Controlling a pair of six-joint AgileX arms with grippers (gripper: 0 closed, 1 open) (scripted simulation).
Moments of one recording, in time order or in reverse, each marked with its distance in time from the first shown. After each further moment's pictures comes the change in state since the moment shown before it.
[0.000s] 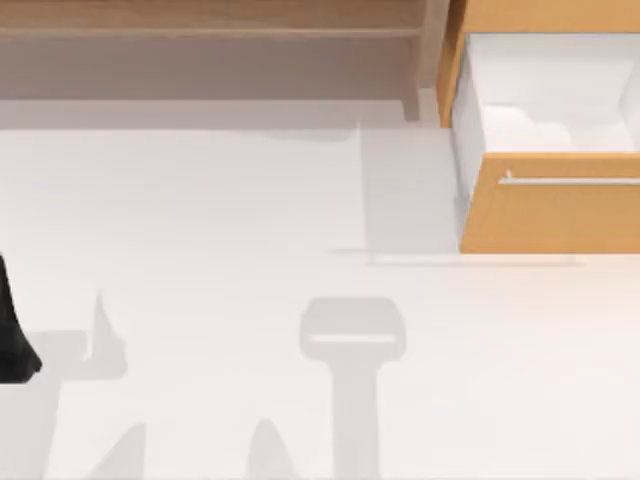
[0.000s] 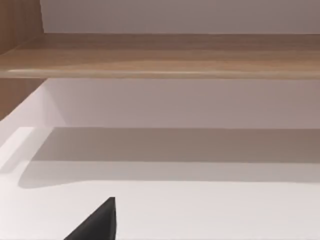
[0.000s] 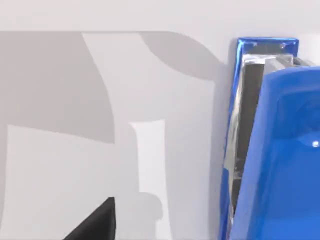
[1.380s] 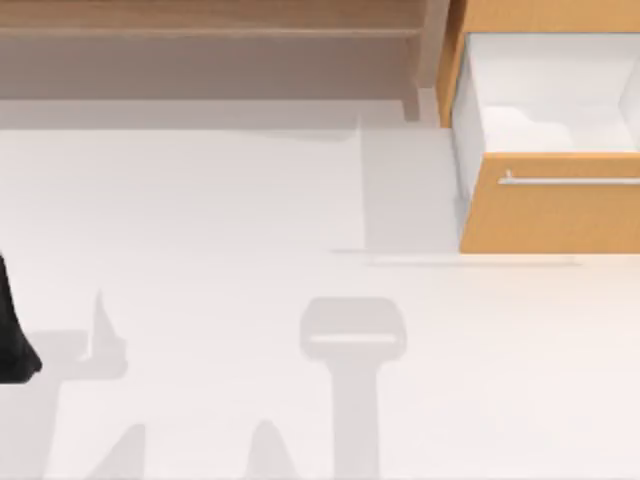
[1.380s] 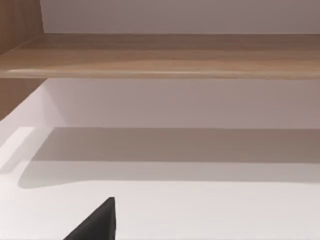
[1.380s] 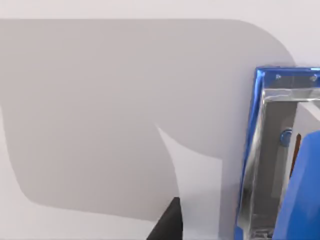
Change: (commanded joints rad) left arm 0.000 0.000 0.000 0.000 0.000 0.000; right arm 0.000 0.082 -0.073 0.156 0.000 0.001
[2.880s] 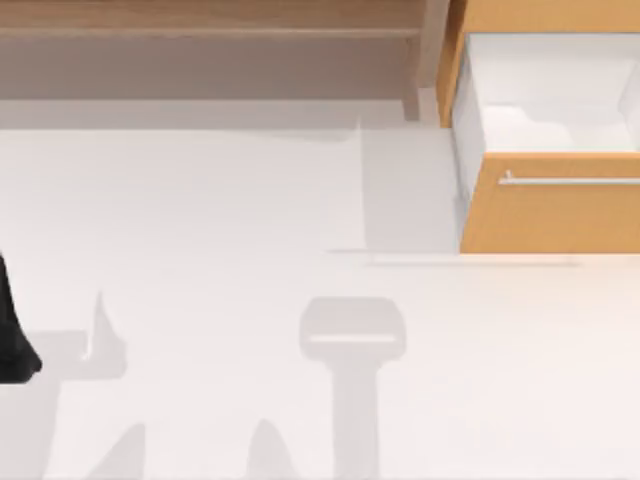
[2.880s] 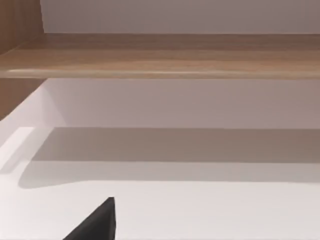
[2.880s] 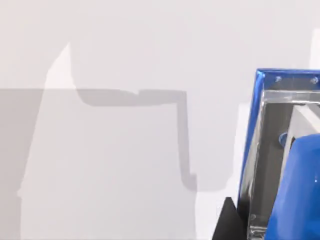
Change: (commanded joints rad) left arm 0.000 0.000 0.000 0.000 0.000 0.000; right arm 0.030 -0.108 0.172 -0.148 -0.020 0.043
